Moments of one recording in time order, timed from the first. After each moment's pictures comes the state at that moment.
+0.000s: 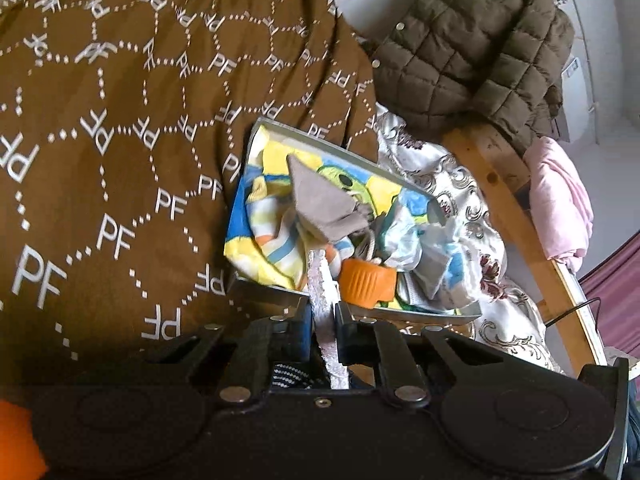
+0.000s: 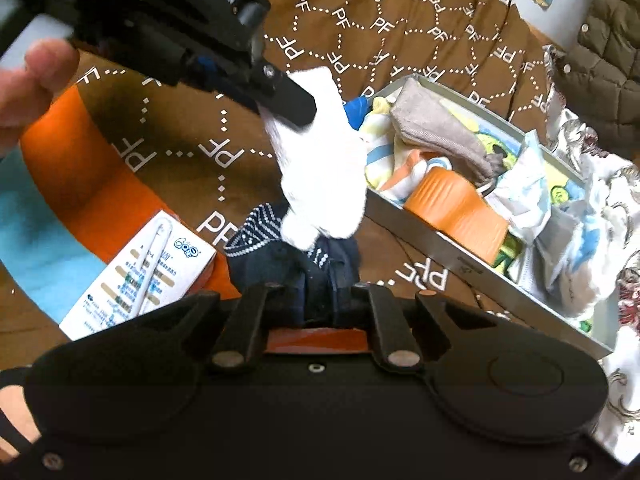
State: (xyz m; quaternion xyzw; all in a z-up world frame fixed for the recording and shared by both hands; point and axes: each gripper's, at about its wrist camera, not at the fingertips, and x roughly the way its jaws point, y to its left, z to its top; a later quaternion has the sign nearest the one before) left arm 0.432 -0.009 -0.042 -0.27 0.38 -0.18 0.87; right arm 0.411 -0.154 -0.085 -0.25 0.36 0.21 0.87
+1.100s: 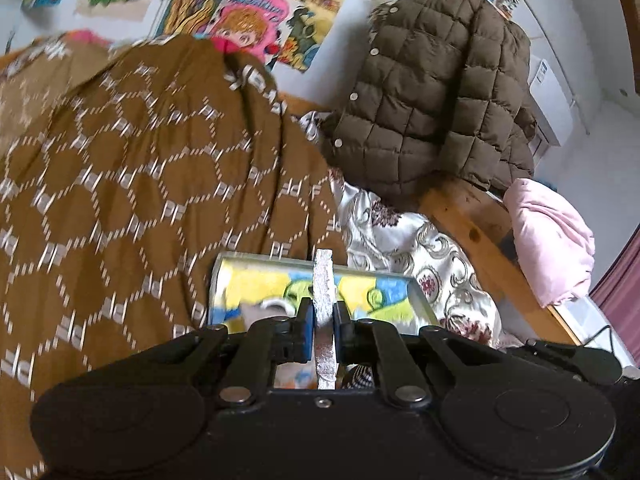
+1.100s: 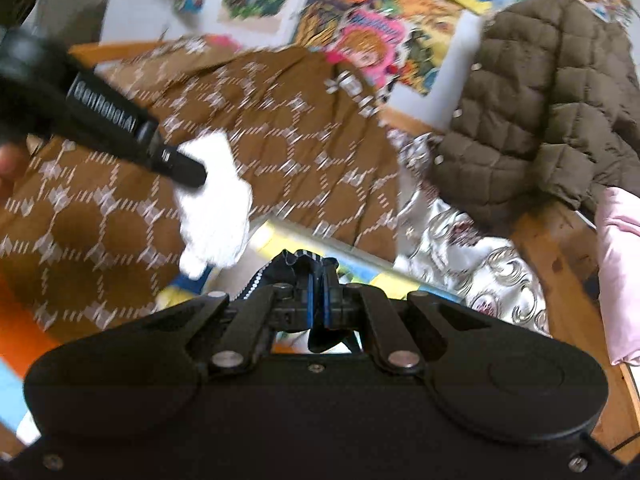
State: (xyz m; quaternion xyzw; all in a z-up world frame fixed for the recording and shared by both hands) left arm 0.473 -0.049 0.072 -0.18 0.29 -0.15 0.93; right arm 0.441 -0.230 0.063 -0.20 0.20 0.11 0.95
